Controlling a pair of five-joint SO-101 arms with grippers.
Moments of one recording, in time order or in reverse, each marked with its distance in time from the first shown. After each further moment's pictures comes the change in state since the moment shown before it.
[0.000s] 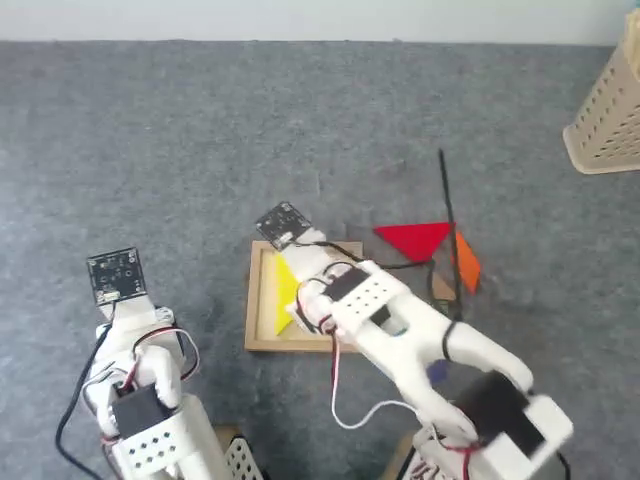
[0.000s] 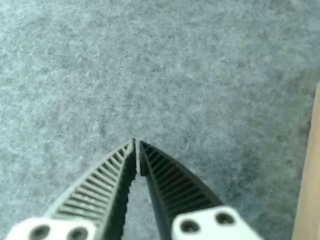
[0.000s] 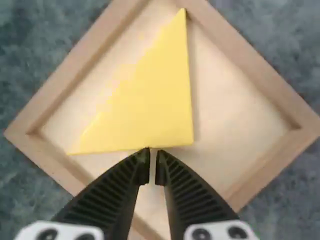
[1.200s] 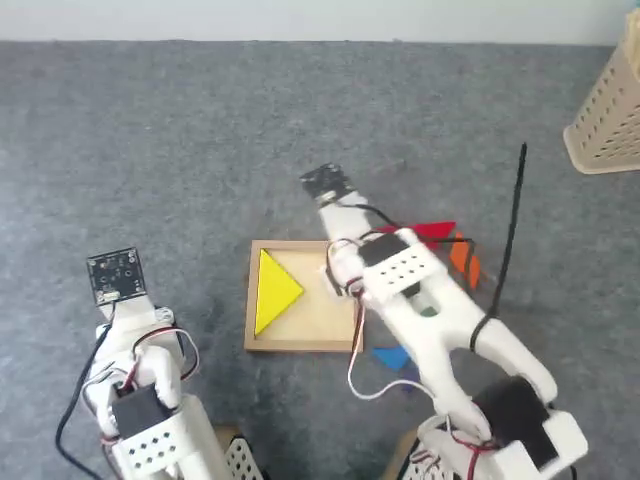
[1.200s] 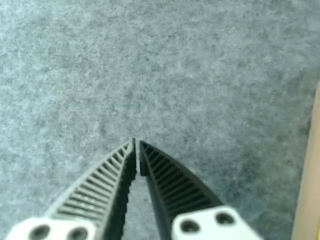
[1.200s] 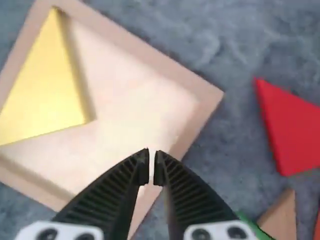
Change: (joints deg) left arm -0.1 0.0 0.0 0.0 0.0; right arm 12.6 -5.6 -4.9 10.8 -1.7
